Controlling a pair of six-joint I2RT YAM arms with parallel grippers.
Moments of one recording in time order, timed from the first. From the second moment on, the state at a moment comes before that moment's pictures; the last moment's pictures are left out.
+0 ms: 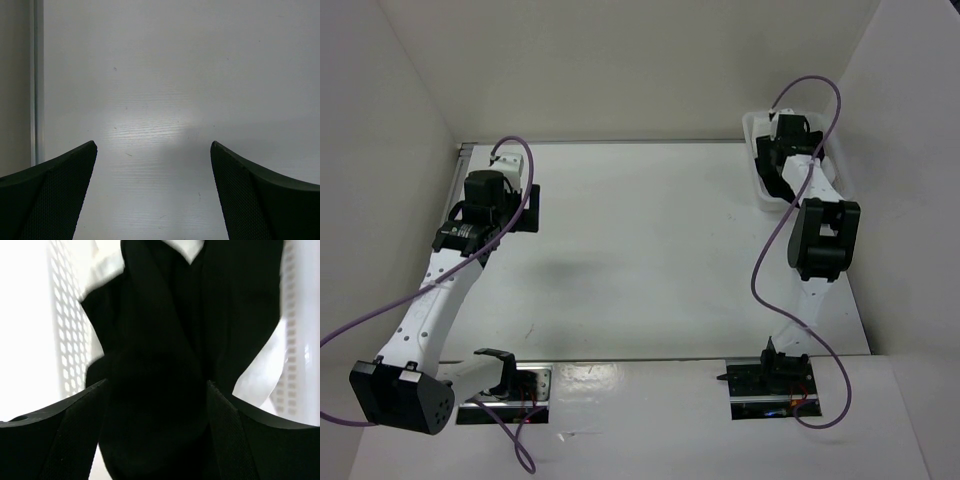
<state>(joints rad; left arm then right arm) -0.13 1.11 1.09 -0.58 -0.17 0.01 -0.10 2.07 1.74 -0.33 0.21 -0.26</state>
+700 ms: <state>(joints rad) -0.13 1.11 1.09 -0.57 -0.15 0.01 -0.12 1.66 1.30 -0.30 0.29 -0.35</state>
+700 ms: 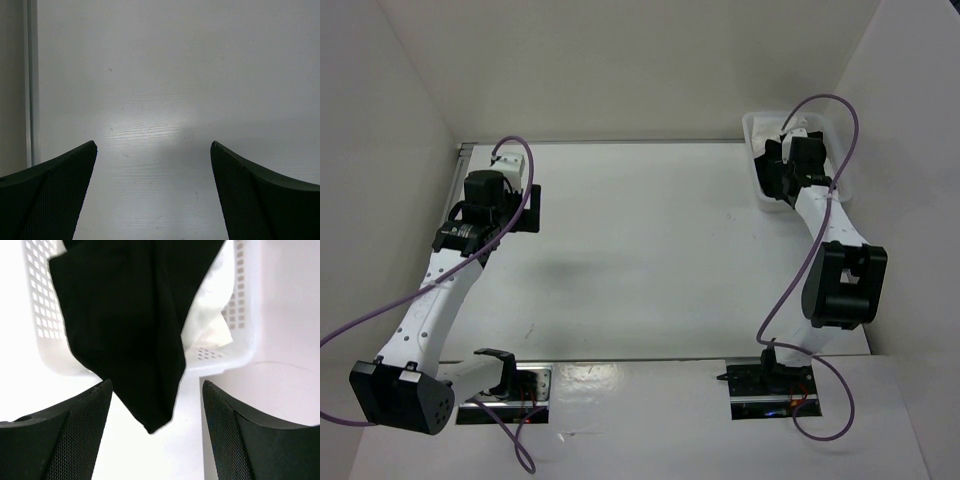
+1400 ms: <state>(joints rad) -0.13 1.10 1.09 -0.57 -0.14 0.01 -0.20 1.67 1.24 -0.30 0.26 -0.38</state>
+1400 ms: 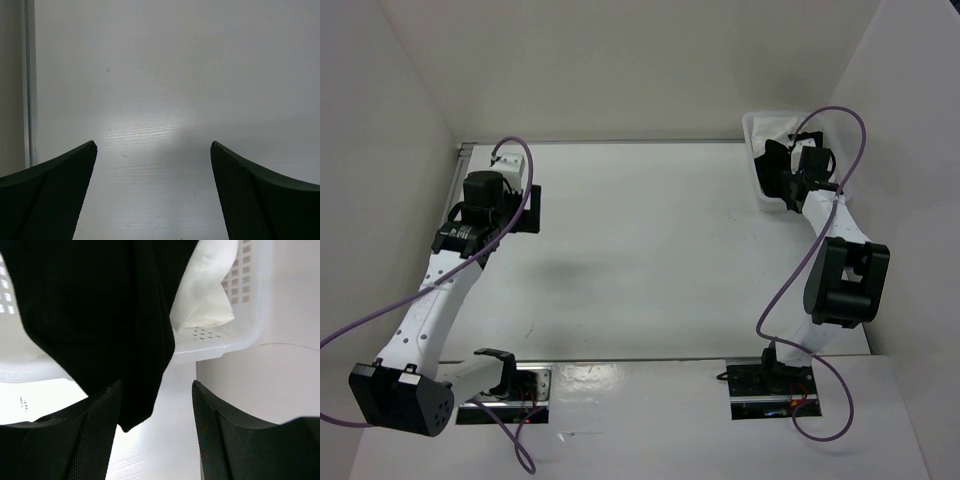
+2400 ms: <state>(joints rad) -0.13 1.10 1.09 -0.57 -0.12 0.02 -0.27 1.67 1.19 -0.35 0.05 -0.32</state>
